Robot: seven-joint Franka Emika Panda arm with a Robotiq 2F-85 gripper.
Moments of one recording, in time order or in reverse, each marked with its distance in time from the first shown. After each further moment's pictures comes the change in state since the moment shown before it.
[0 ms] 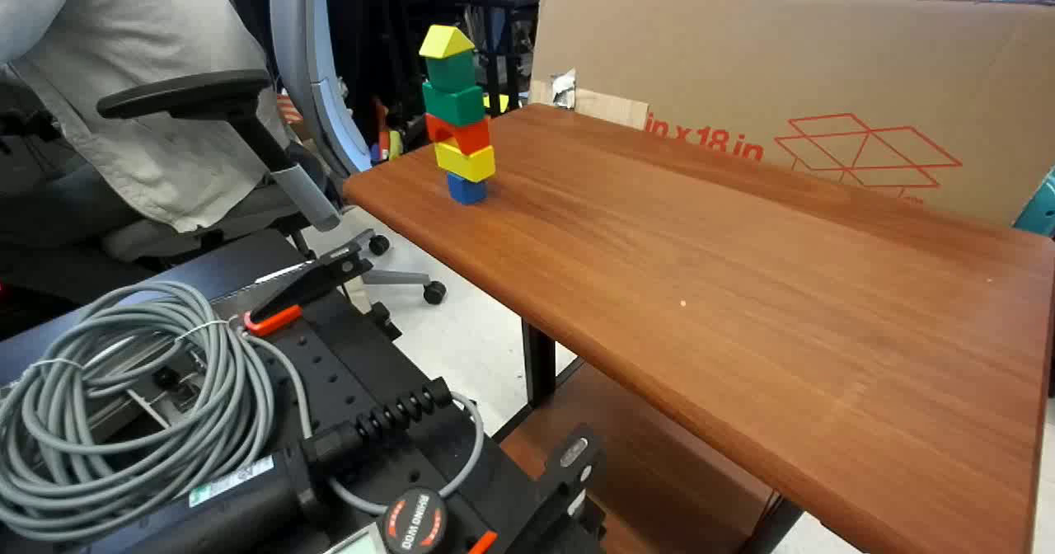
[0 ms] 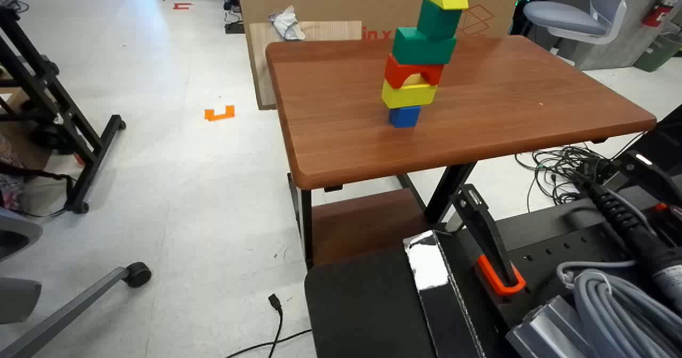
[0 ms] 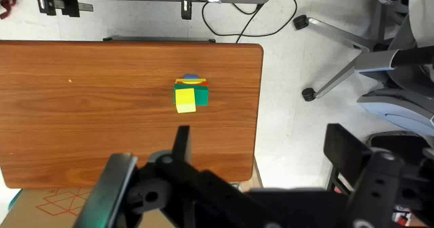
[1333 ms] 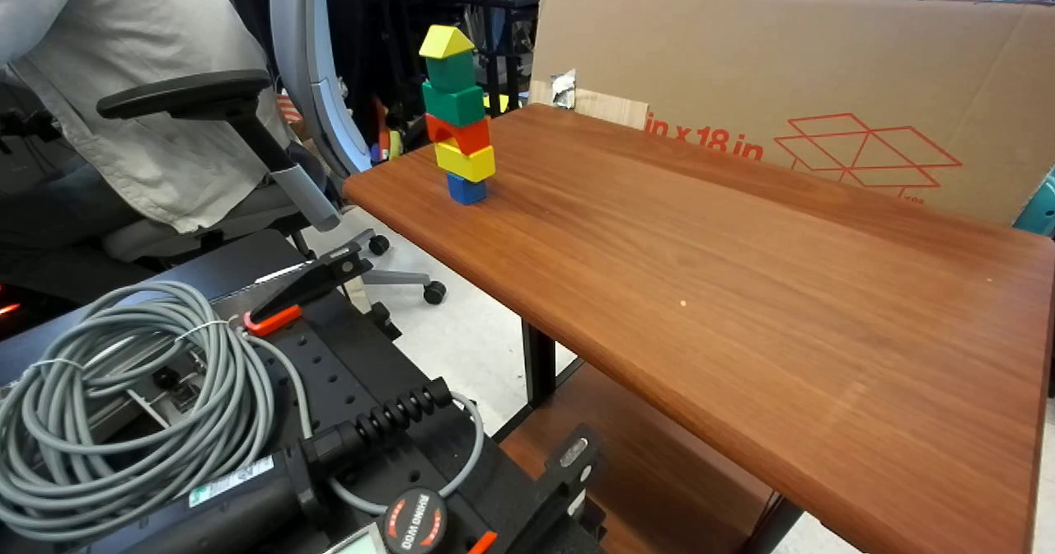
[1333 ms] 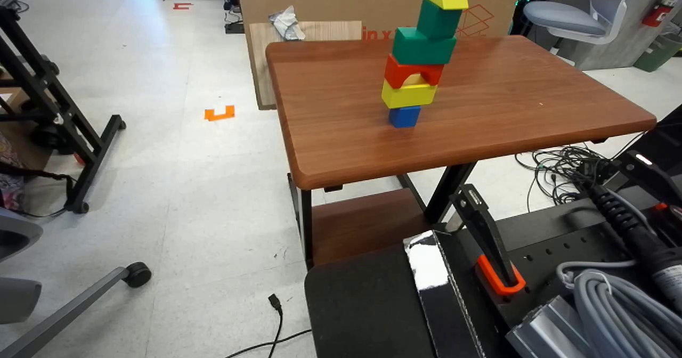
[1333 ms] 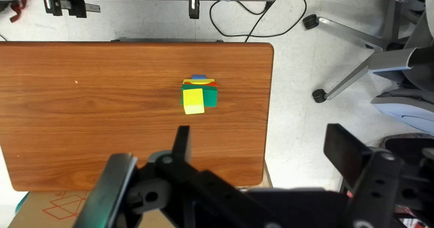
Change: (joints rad) arm -0.001 0.040 0.001 -0.008 -0.033 0.028 0.023
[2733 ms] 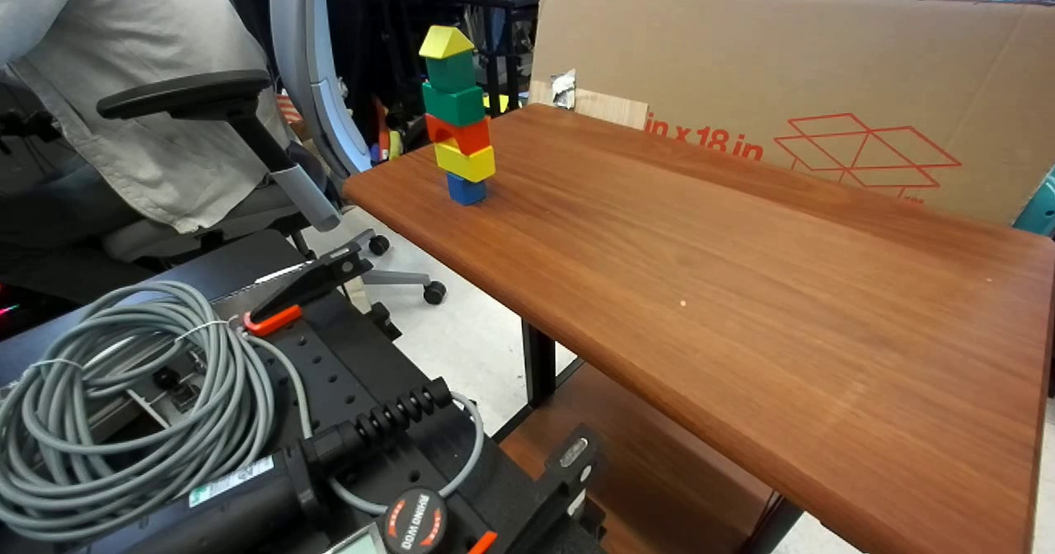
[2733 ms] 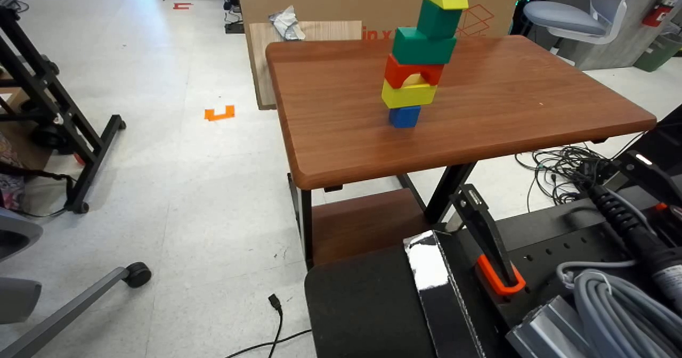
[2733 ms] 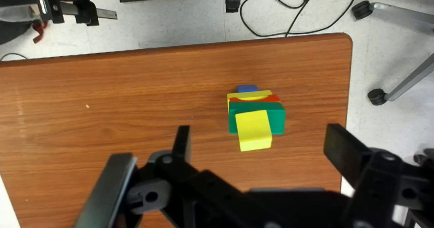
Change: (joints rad) arm -0.010 0.190 -0.049 -0.182 -0.129 0.321 0.088
